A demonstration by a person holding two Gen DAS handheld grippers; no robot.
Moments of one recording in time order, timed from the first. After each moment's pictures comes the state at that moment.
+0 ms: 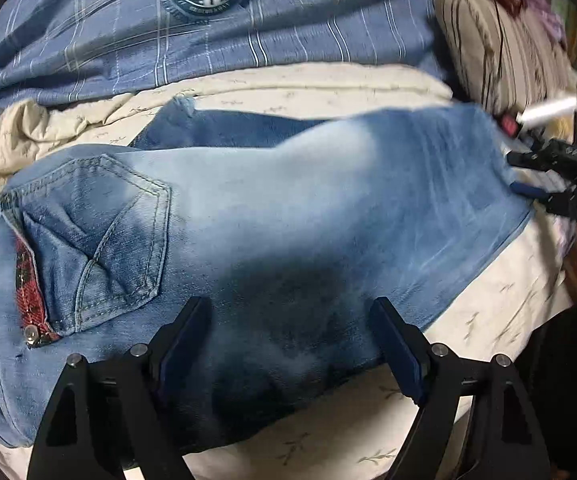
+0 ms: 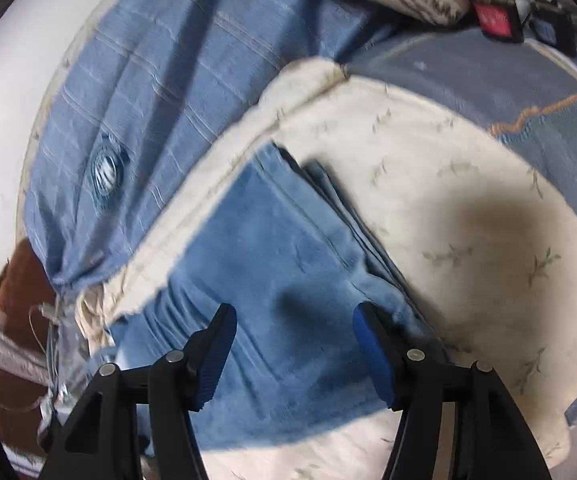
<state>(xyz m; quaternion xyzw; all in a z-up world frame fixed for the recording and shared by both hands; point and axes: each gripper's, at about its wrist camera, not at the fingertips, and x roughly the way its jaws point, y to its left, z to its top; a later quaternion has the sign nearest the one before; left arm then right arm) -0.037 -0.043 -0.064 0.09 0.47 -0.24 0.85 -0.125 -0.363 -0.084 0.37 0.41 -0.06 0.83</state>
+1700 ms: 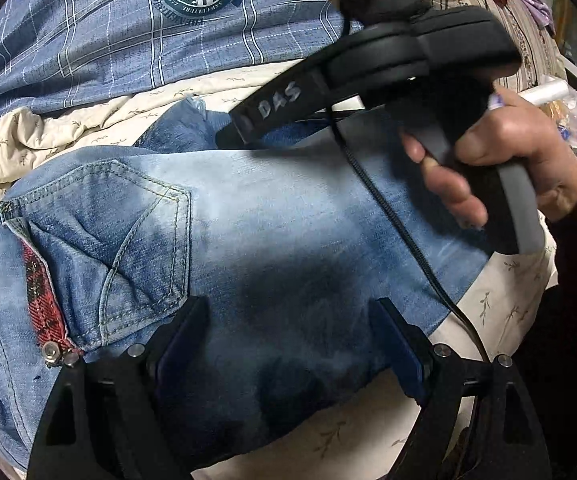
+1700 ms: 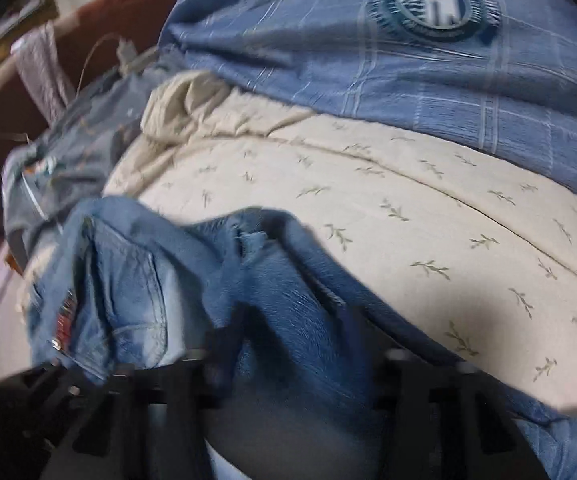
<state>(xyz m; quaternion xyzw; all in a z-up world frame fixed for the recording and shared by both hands) -0.035 -0.030 -0.057 0.10 0.47 -0.26 0.84 0.065 -0.078 -0.076 -0.01 0.46 0.20 0.86</state>
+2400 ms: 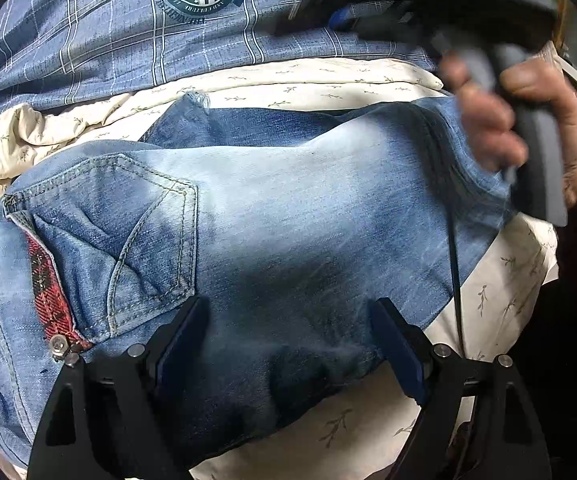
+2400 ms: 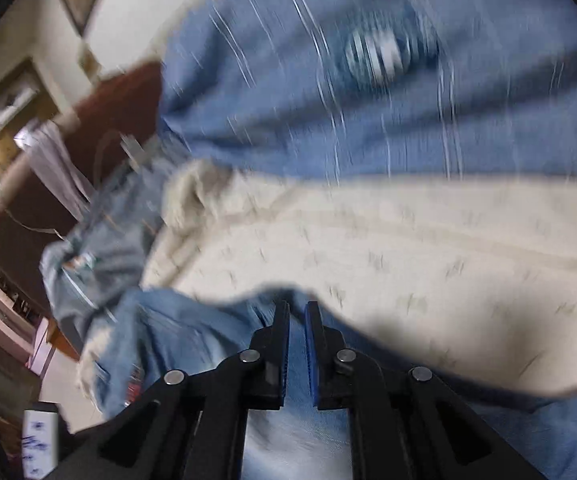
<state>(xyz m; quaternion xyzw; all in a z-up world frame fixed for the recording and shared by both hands) -0.037 -0.024 -0.058 0.10 0.47 -0.27 0.84 0.036 -0.136 -0.003 0.14 0.32 0.22 0.91</state>
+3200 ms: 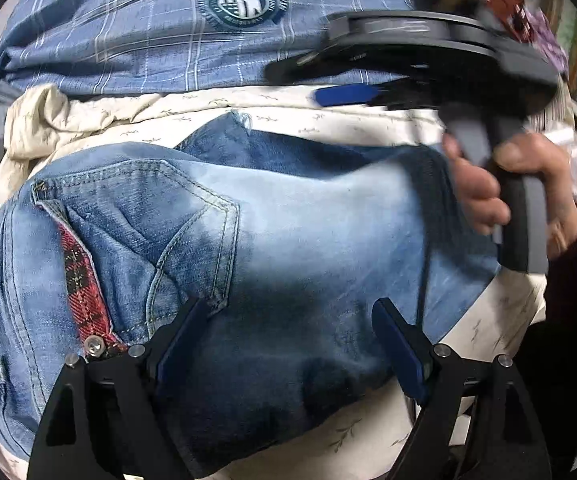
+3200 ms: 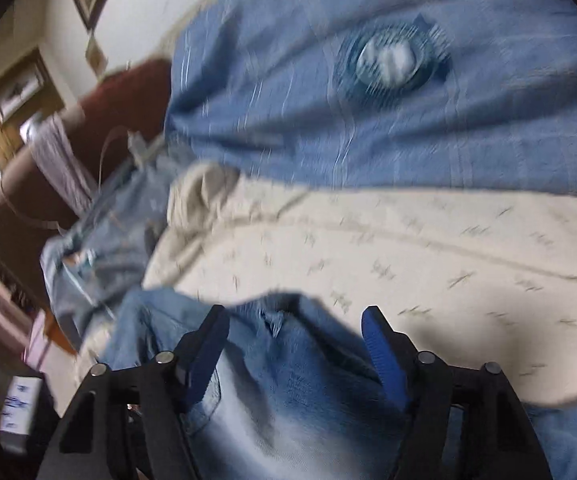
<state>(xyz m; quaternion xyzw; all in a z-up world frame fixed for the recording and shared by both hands) -0.032 -0.004 -0.048 0.05 0.46 -0.25 0.85 0.063 -0.109 -0.043 0.12 0.41 0.22 0.88</state>
